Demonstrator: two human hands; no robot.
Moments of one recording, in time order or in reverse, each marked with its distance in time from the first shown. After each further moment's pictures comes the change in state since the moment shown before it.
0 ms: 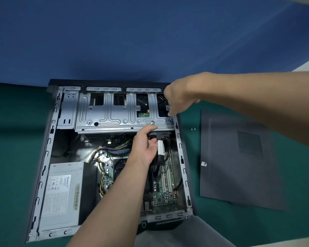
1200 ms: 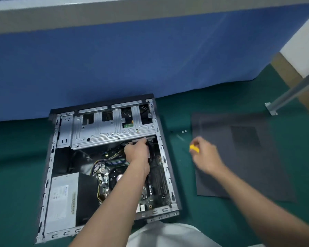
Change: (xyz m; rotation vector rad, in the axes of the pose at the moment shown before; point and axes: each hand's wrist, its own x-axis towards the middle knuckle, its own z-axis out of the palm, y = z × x) left_hand -0.044 -0.028 0.030 0.620 0.491 0.322; right_hand -0.034 0.012 0.233 1.166 0.553 0.349
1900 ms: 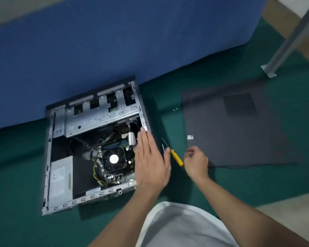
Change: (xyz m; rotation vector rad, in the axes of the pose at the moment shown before) left_hand -0.068 -0.114 -0.020 1.393 0.037 1.137; right_hand -0.053 0.072 0.089 0.446 0.174 0.300
